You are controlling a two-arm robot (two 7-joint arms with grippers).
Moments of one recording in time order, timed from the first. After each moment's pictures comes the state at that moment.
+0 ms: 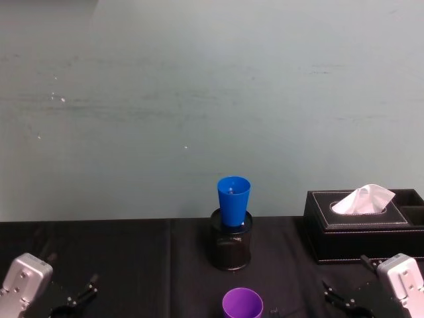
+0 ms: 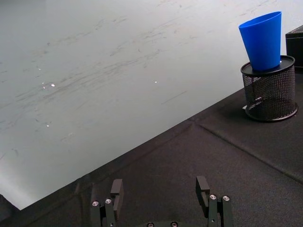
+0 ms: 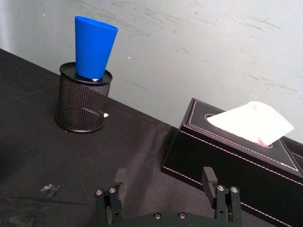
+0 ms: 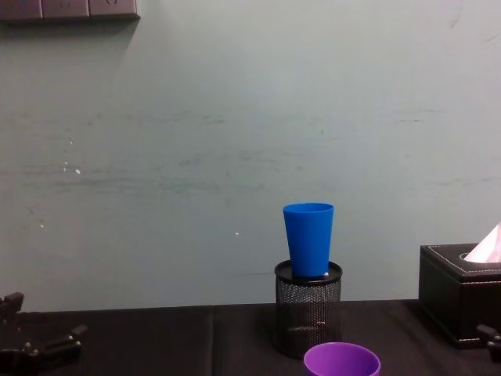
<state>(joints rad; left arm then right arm) -0.20 0.60 0.45 -1.41 -0.25 -0.12 0.03 0.20 0.60 -0.45 -1.41 0.25 -0.12 -0.03</state>
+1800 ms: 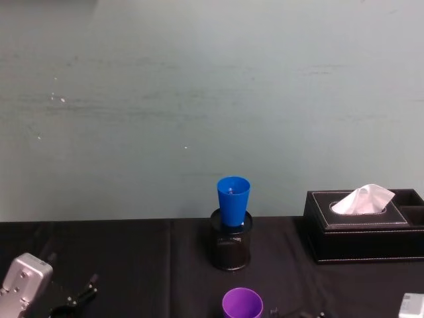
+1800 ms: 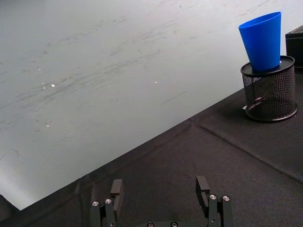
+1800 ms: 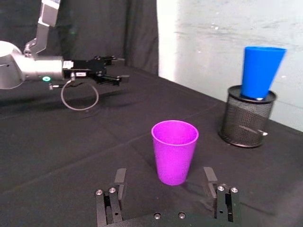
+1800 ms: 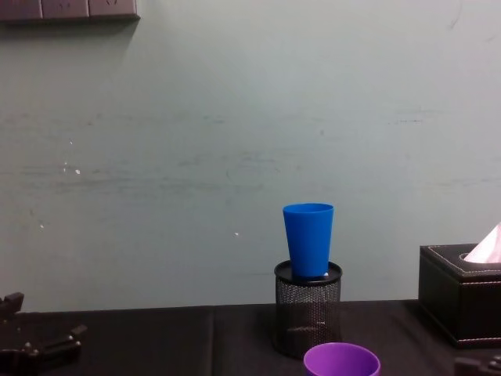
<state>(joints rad) -0.20 0.60 0.45 -1.41 -0.25 -0.12 0.03 0.13 0.68 -0.44 -1.44 0.56 -0.24 0.68</state>
